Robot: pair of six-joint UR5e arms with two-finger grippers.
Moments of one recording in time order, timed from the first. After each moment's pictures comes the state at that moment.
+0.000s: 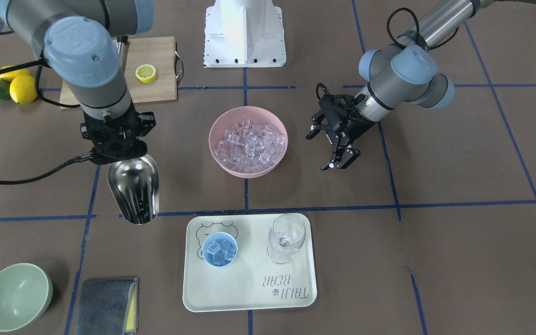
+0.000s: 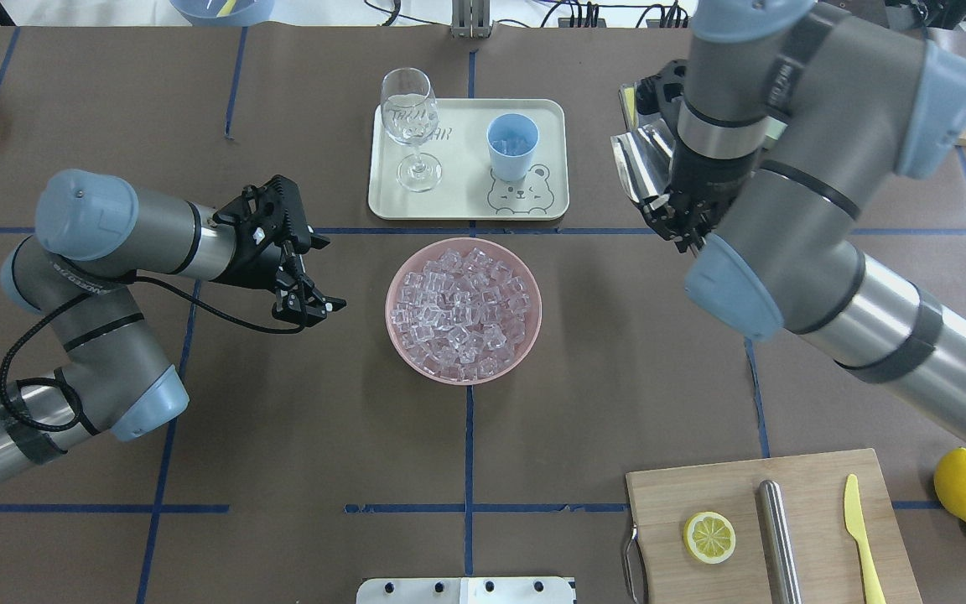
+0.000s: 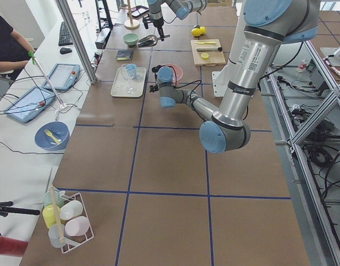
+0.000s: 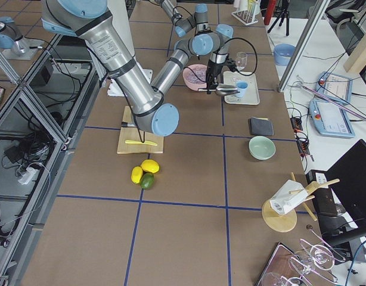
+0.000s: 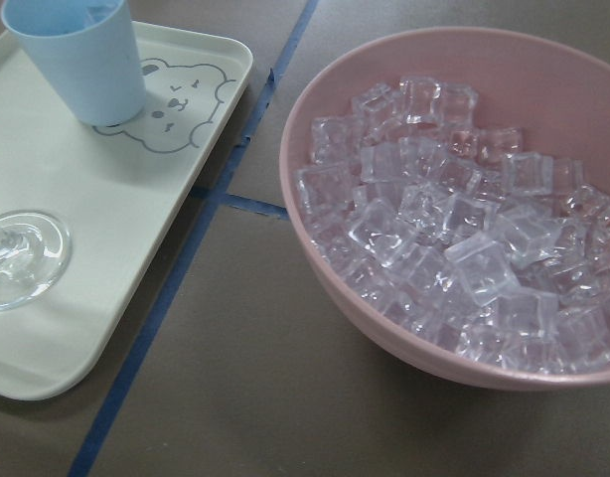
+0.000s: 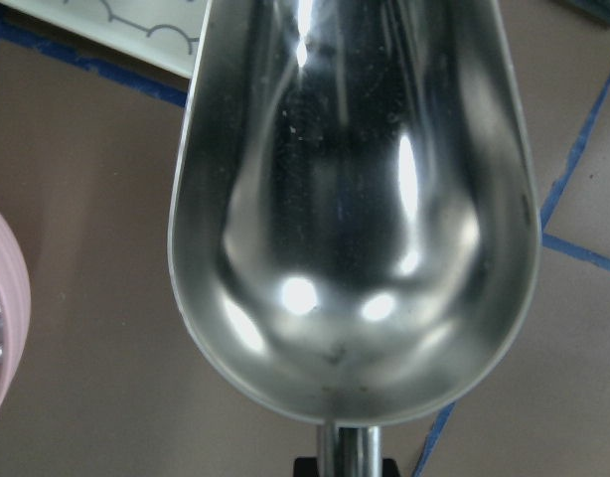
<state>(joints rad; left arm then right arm) -0.69 -1.96 -1.56 -2.51 -2.04 -0.09 0.83 -0.97 1.86 -2.08 2.09 0.58</state>
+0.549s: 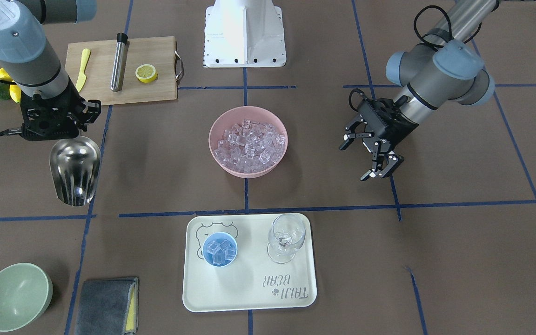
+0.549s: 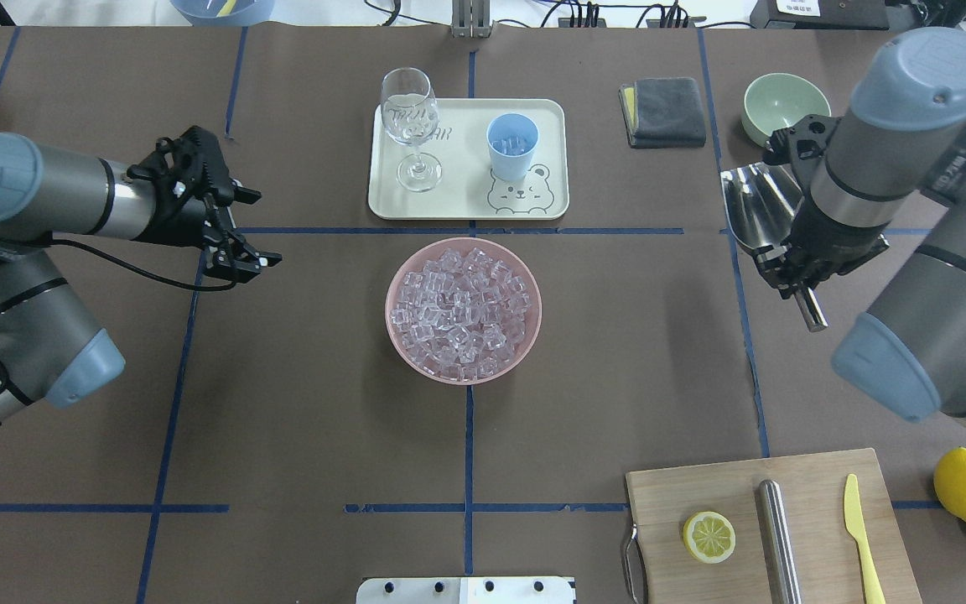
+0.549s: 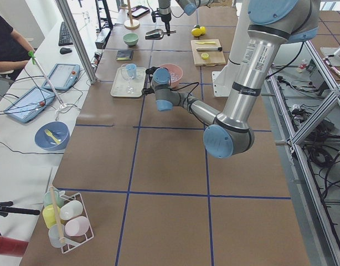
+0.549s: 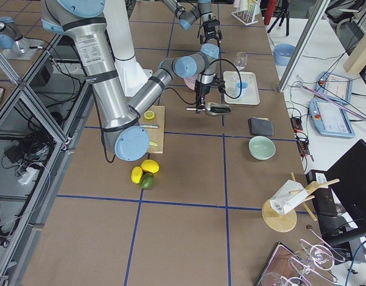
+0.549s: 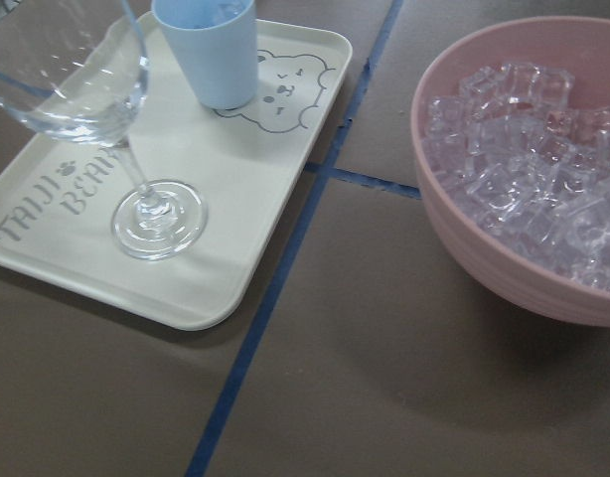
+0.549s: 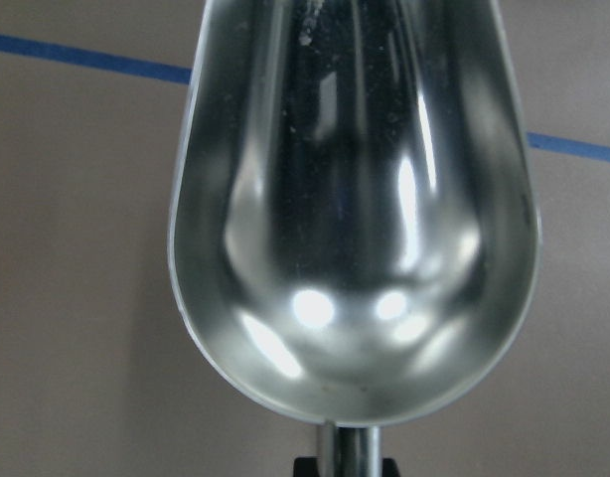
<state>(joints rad) -0.81 -1.87 -1.61 -2.51 -2.05 -0.04 0.85 -1.29 2.05 -1.98 2.08 0.65</state>
